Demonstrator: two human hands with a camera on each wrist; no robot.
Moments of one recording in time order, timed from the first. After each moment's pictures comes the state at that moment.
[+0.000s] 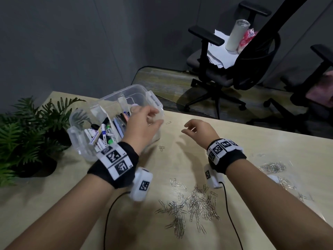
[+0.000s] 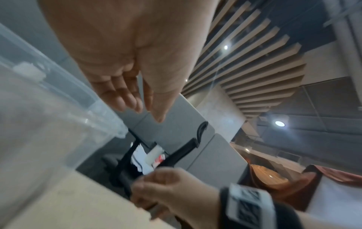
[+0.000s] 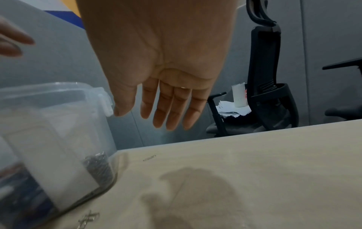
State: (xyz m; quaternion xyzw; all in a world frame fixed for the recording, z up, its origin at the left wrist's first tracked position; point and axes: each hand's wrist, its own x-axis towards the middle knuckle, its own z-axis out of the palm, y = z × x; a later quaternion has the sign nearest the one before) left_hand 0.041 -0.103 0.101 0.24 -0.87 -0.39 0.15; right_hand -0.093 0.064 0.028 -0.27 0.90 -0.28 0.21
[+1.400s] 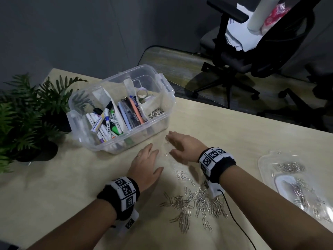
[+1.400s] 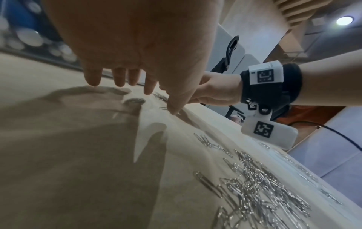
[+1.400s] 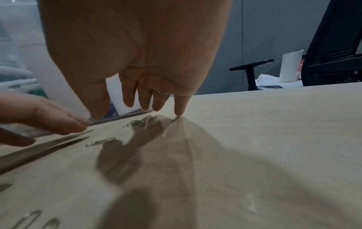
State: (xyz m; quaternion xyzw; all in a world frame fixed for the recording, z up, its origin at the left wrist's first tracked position) left_hand 0.134 -0.081 -0.039 0.20 -0.94 -0.23 -0.13; right_hand -0.044 0.038 -0.043 -0.47 0.80 -0.16 0.33
